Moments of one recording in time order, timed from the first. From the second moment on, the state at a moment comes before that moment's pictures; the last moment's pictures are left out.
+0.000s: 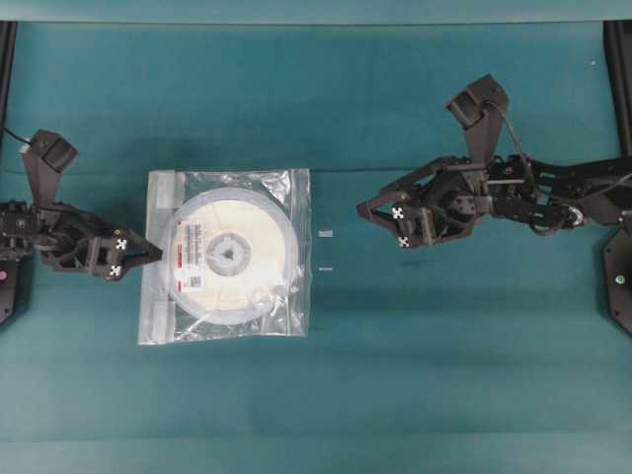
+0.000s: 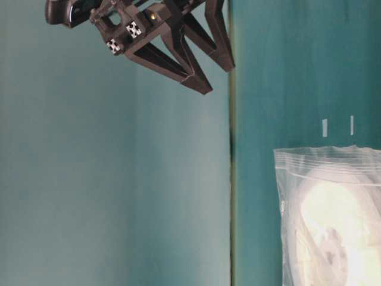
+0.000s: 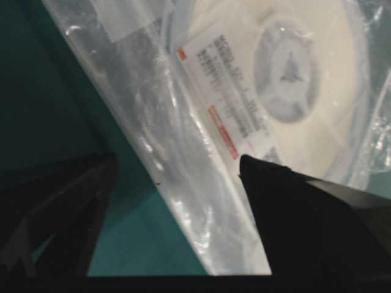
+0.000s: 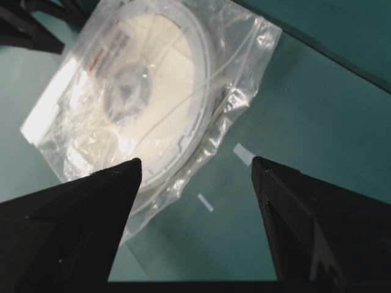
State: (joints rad) left arm 0.16 -0.26 1.37 0.01 -0.42 -1.03; right arm -0.14 -0.17 0.90 0.45 -0.18 0.43
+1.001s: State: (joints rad) left arm 0.16 -0.16 1.33 0.01 -0.48 -1.03; right arm -0.12 -0.17 0.90 0.46 -0.16 0.43
